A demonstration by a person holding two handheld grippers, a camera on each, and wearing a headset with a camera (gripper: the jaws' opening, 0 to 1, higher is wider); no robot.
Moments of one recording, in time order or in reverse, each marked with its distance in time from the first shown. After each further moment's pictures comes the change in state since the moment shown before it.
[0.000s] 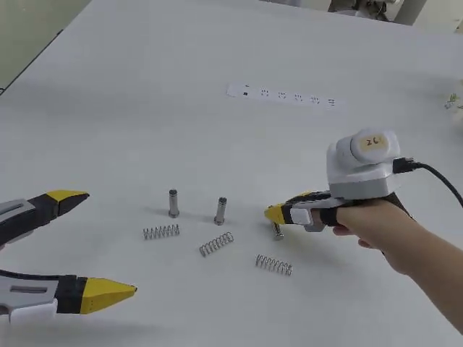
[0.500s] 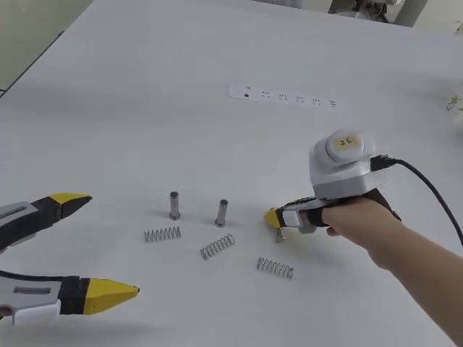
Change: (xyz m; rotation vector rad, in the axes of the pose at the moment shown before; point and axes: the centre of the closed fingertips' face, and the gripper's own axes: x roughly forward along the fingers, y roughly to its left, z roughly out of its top) left arm 0.002 0.001 -0.001 -0.009 0.004 -0.003; right arm 0.015 -0.003 -0.007 -0.015 0.089 -0.050
